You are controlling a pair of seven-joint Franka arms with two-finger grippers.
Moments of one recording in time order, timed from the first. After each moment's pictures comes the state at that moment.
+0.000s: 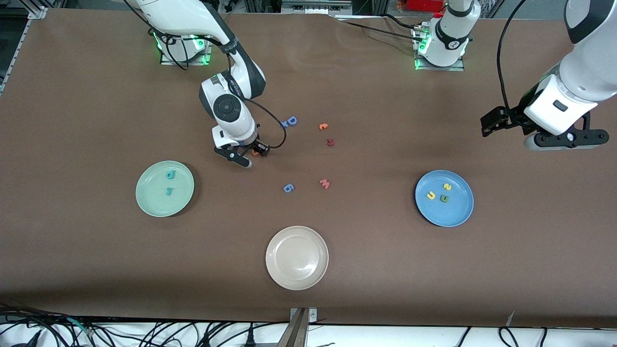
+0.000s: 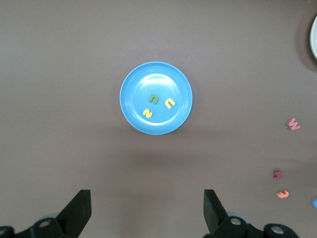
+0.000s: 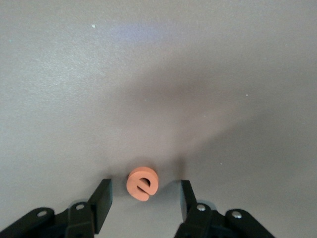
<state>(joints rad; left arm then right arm) 0.01 0.06 -0.15 -1.61 0.01 1.59 -0.21 0.63 0.48 -0.01 -2.12 0.10 2.54 1.00</state>
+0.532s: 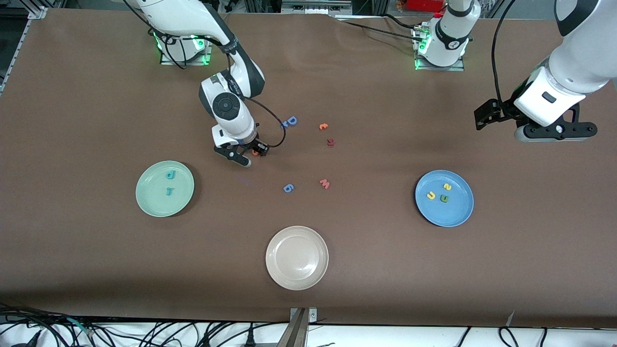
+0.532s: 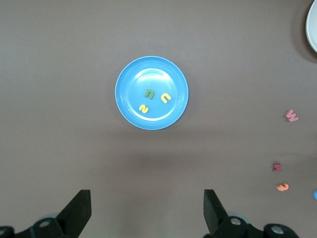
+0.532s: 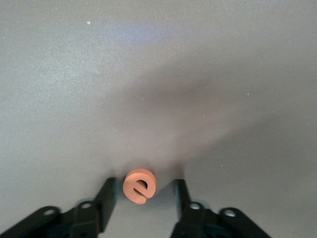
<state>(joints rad) -0.01 0.03 -0.15 -1.65 0.00 1.60 -0.20 0.63 0.48 0.00 -2.14 0.10 2.58 1.00</state>
